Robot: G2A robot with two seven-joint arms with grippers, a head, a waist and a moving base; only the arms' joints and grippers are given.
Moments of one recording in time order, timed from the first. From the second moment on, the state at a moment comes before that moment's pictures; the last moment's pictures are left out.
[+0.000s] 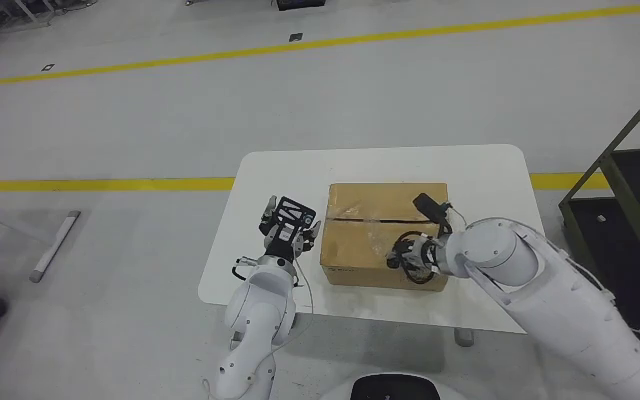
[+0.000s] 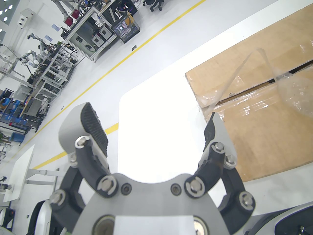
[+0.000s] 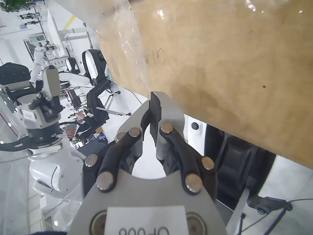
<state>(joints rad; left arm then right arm) 1.26 -1.42 -1.28 -1.82 1.93 -0.15 -0.48 -0.97 -1.05 1.03 -1.74 0.04 0.75 0.79</state>
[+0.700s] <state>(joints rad) 1.25 -1.42 -1.26 -1.81 1.92 -0.17 -0.44 -1.17 -0.98 1.39 -1.77 0.16 0.53 0.95</state>
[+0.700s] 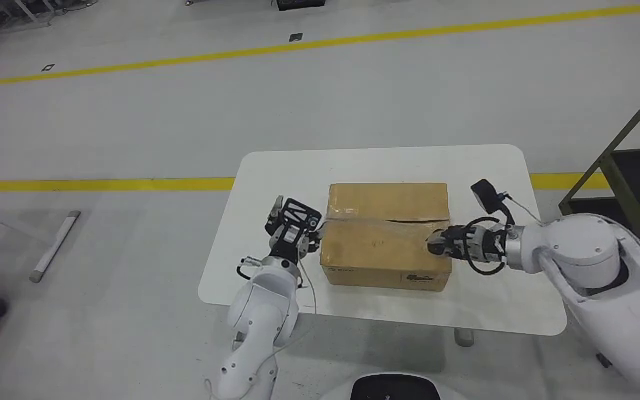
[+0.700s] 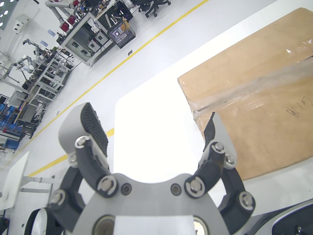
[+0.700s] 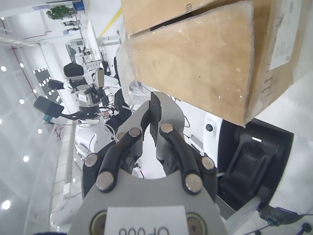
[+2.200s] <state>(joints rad) 1.03 -1.47 -1.05 -1.53 1.79 -0.22 -0.43 -0.93 -0.93 1.27 -1.63 -0.24 0.11 1.26</state>
